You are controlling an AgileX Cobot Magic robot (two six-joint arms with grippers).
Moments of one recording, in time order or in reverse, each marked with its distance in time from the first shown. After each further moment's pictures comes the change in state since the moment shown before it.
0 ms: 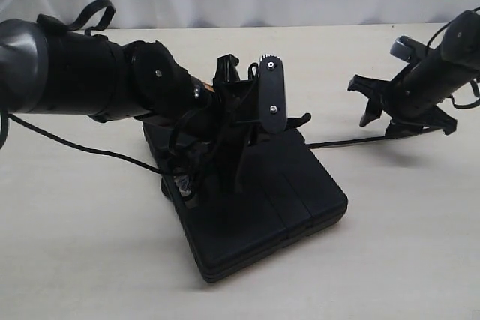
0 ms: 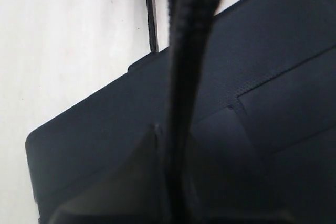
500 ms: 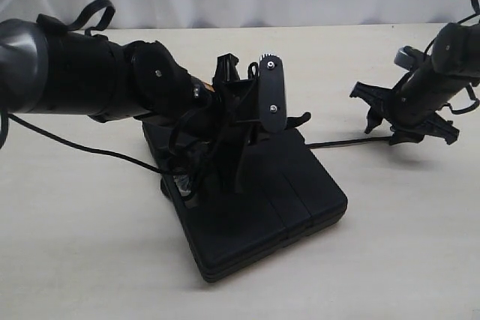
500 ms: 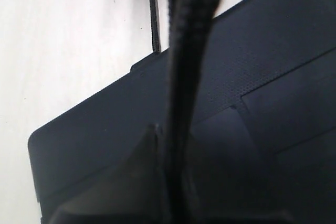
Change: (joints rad) left arm 0.000 0.000 0.000 0.000 -0.006 0.000; right arm 0.011 0.043 0.002 -0.149 -0.027 0.236
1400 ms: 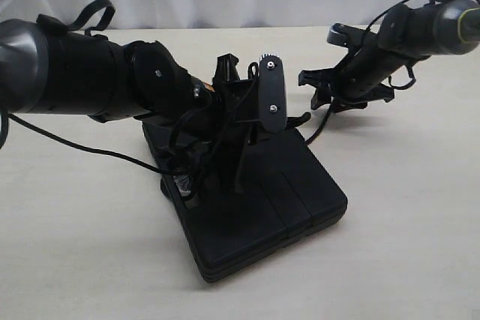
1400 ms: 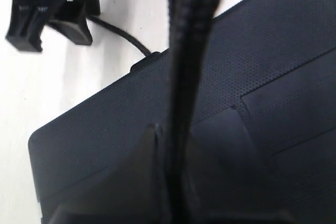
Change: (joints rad) left arm 0.000 0.000 0.000 0.000 0.002 0.000; right arm 0.116 0.199 -0.300 0.224 0.057 -0.510
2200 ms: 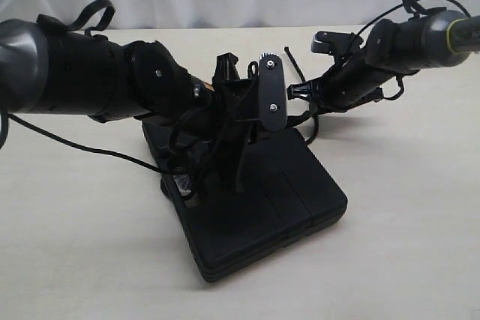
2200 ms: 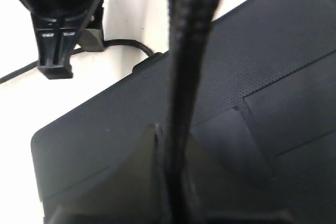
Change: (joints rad) left arm 0.000 0.000 0.000 -0.004 -0.008 0.000; right arm 0.047 -0.041 0.108 -0.007 -0.172 -0.115
